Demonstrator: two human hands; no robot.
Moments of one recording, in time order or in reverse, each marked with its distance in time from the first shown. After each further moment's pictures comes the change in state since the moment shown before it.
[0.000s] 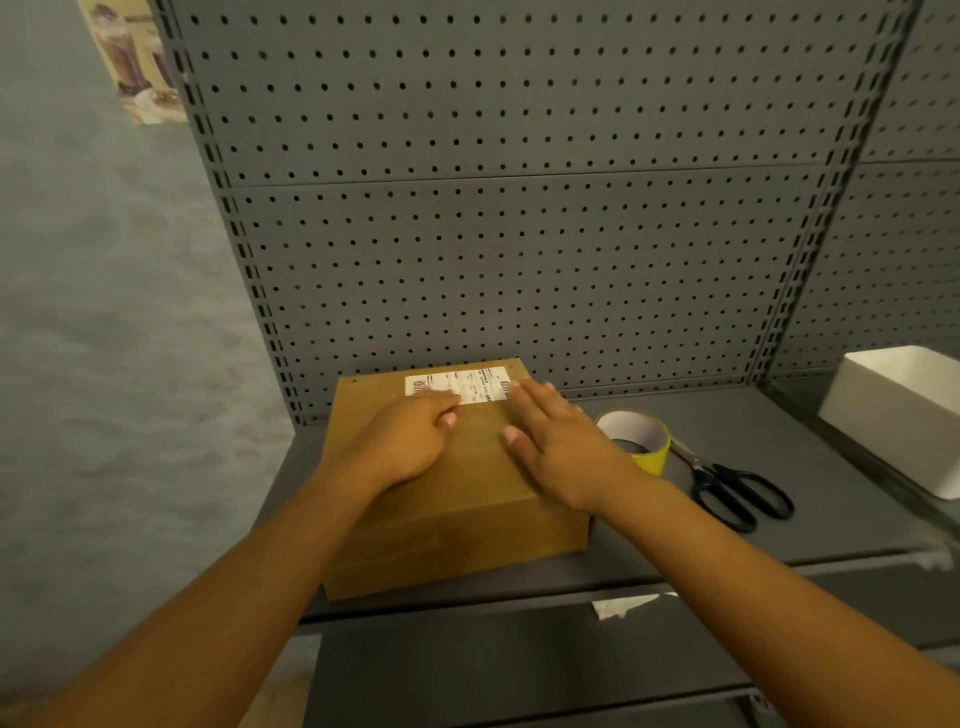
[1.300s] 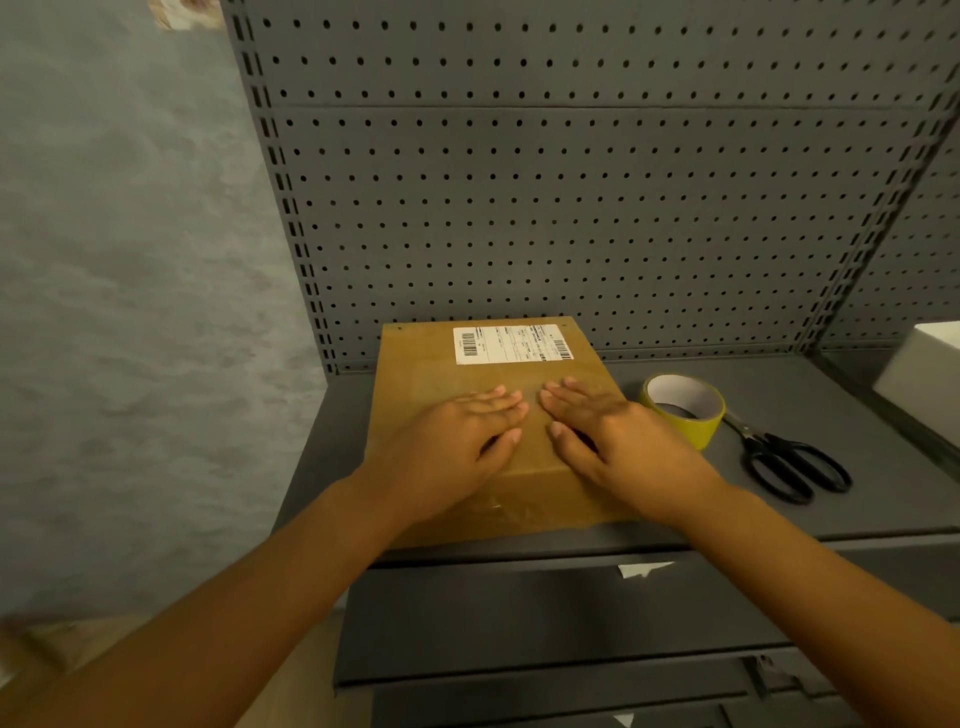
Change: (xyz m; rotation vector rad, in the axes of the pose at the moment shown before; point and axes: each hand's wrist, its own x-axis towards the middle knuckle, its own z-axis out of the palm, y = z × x) left_hand -0.060 -0.009 0.010 0.081 0.066 0.362; right_hand -0.022 -0.009 0.017 -0.077 0.139 -0.166
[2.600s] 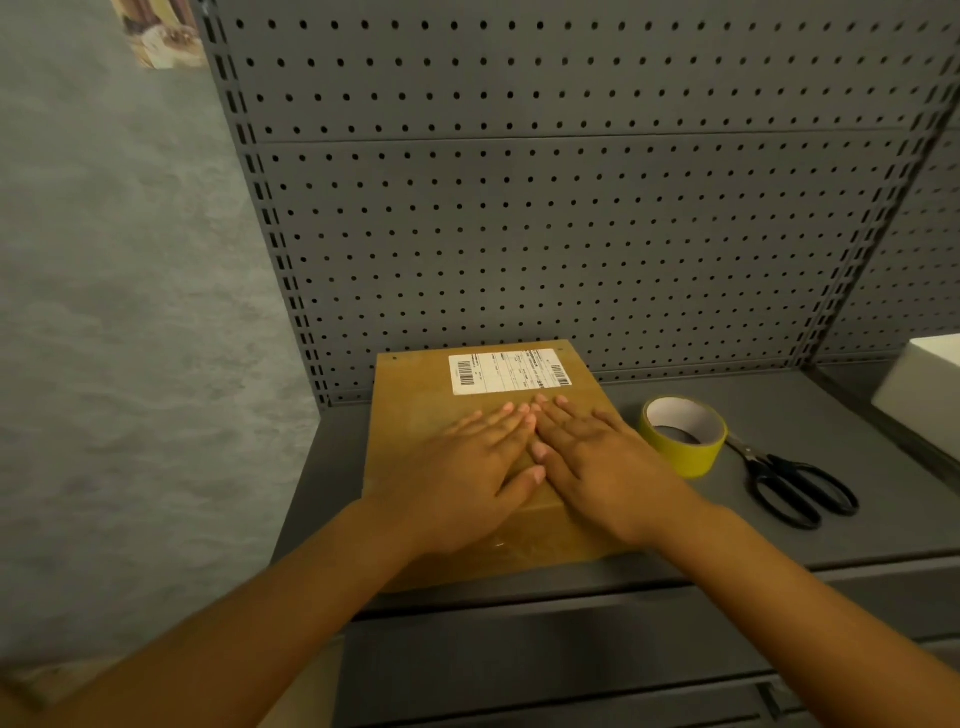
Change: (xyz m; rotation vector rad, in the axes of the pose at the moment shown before) left_hand 0.018 0.003 -0.001 0.179 -0.204 0.001; right_hand 0.023 -0.008 0.001 -0.110 -0.211 0.062
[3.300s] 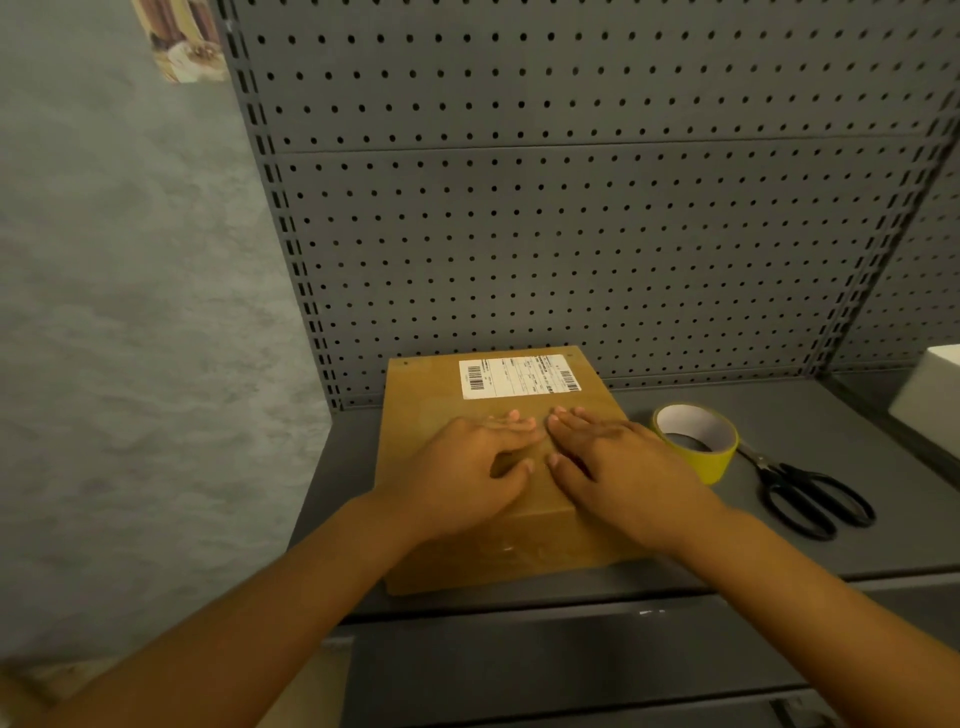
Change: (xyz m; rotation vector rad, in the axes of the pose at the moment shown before) left_hand 0.000 -0.006 -0.006 -0.285 0.176 -0.005; right_hand -0.012 -0.006 -0.008 -0.028 0.039 0.040
